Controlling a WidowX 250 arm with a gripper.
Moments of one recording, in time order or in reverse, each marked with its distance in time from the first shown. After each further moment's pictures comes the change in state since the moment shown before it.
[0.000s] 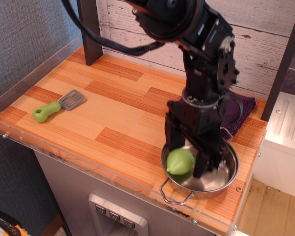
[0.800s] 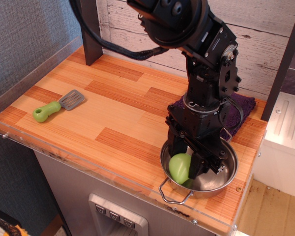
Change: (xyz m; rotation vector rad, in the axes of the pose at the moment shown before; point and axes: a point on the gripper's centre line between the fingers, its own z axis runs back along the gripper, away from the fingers) arm -0.001 0.000 -0.004 0.014 0.015 -0.003
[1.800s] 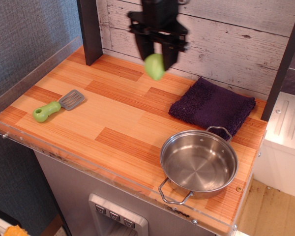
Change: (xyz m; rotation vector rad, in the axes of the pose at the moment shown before) arm 0.035 0.147 0.069 -0.009 -0.182 0.329
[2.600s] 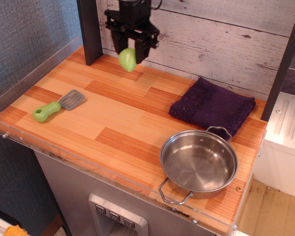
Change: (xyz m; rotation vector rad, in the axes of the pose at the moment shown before) arm 0.016 0.069 -0.031 0.147 0.040 0.059
